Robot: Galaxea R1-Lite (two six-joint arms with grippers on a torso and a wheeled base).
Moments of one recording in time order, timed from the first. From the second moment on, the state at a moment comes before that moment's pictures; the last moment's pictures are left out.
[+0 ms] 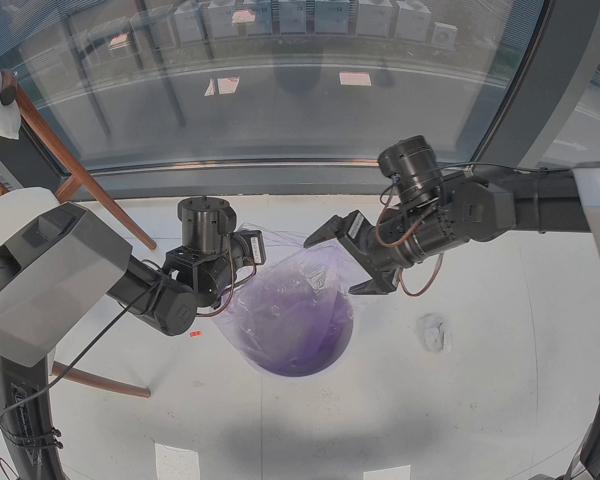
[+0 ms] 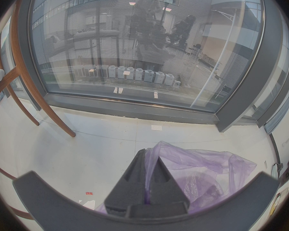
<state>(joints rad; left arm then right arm) -0.45 2.23 -1.19 -0.79 0.30 -0.23 0.60 2.19 -1.75 0.34 0.25 1.06</state>
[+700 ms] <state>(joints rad) -0.45 2.20 -1.19 -0.79 0.30 -0.23 0.62 2.55 -2.00 0.66 0.18 1.07</state>
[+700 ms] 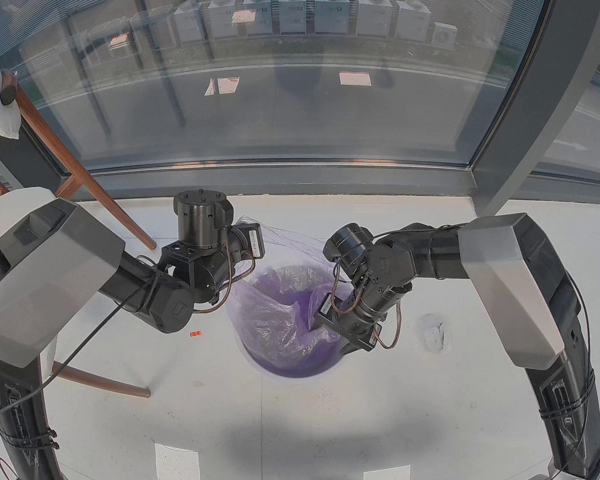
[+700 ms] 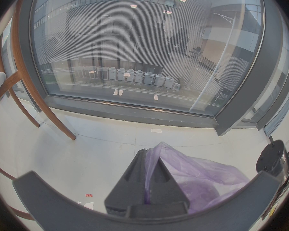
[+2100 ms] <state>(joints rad) -0.37 2.17 -1.08 -0.80 0.32 -0.22 0.56 2.53 -2.00 1.21 0.26 0.62</state>
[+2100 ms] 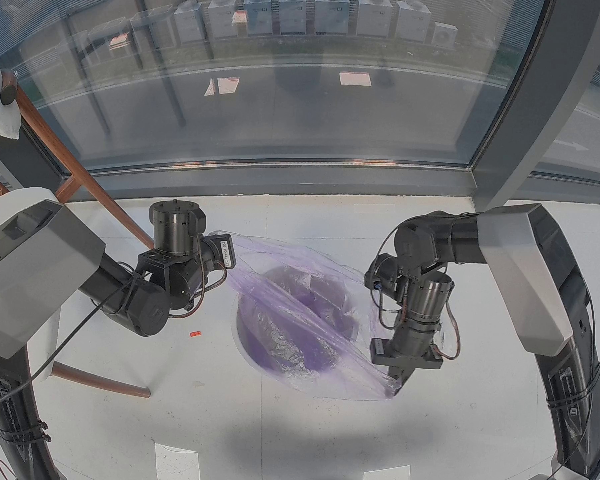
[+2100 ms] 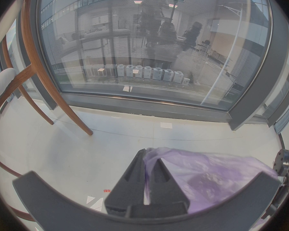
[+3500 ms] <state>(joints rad) -0.34 2.13 -1.05 -0.93 0.27 -0.31 0.67 2.38 -2.00 1.31 0.09 0.66</state>
